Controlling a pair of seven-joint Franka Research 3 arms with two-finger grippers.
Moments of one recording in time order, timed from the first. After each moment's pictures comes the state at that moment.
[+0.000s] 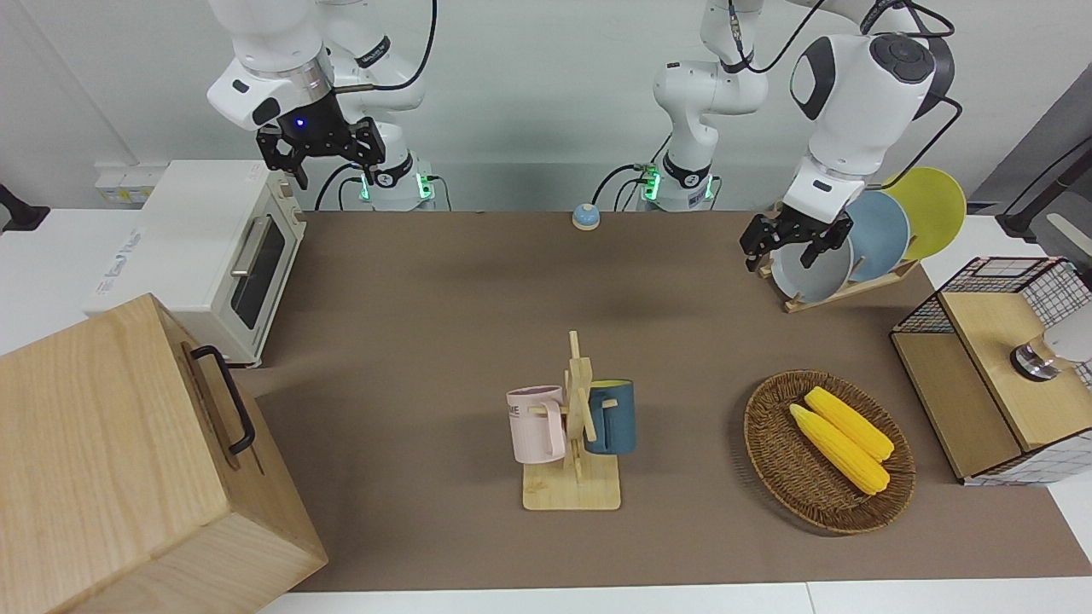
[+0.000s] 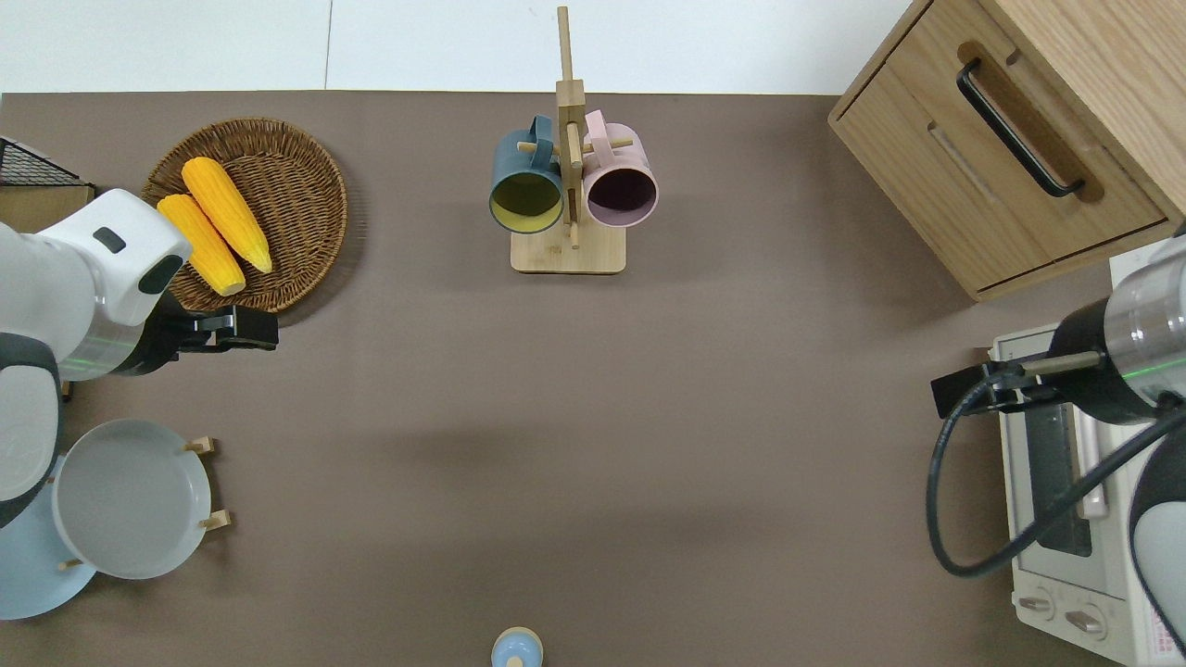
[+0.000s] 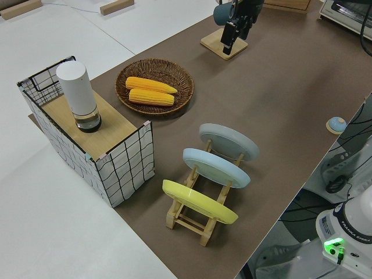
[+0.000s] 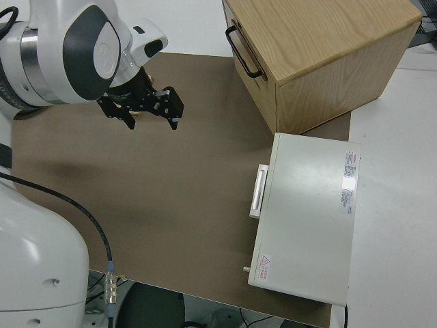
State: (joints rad) left arm -0.15 -0.02 0.06 -1.80 -0.02 1.82 -0.14; right arm -0.09 -0.02 0.23 -1.50 0.00 1.36 0.06
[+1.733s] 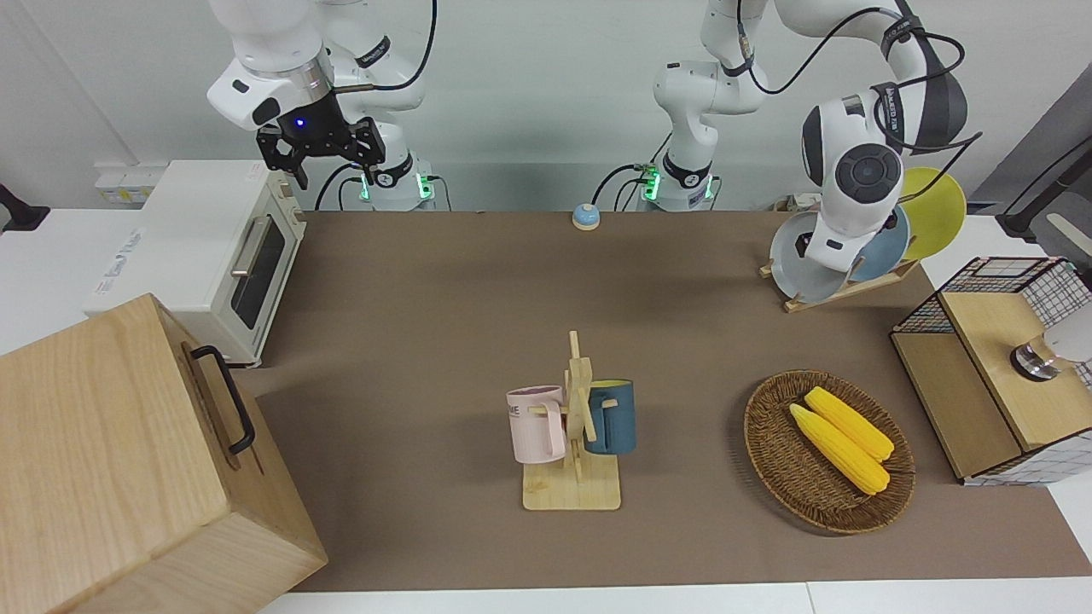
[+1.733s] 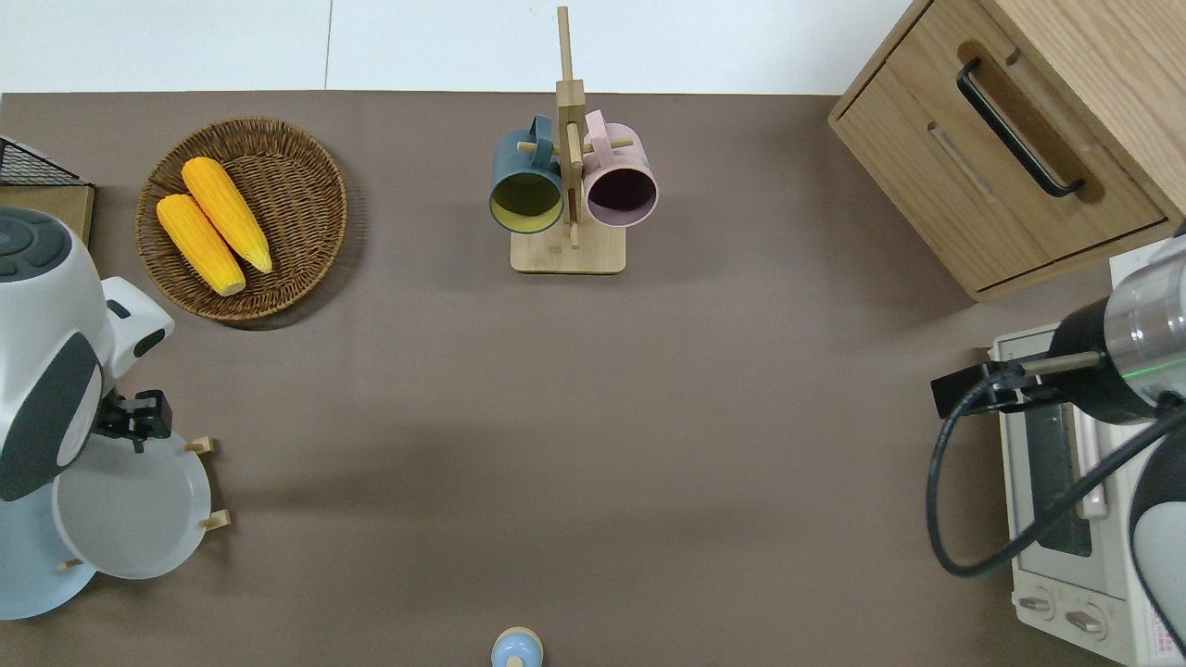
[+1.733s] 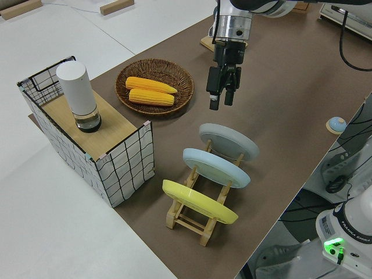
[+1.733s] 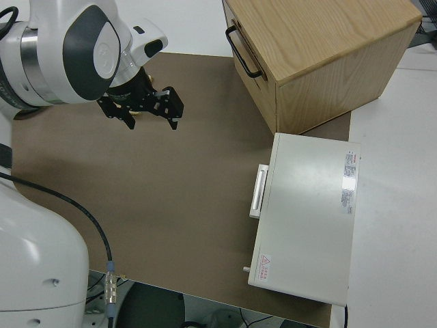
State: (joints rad) left arm -0.14 0.07 0.13 -1.88 0.48 1.51 -0.18; right arm -0.09 -0.02 0.23 -1.50 0.00 1.36 0.06
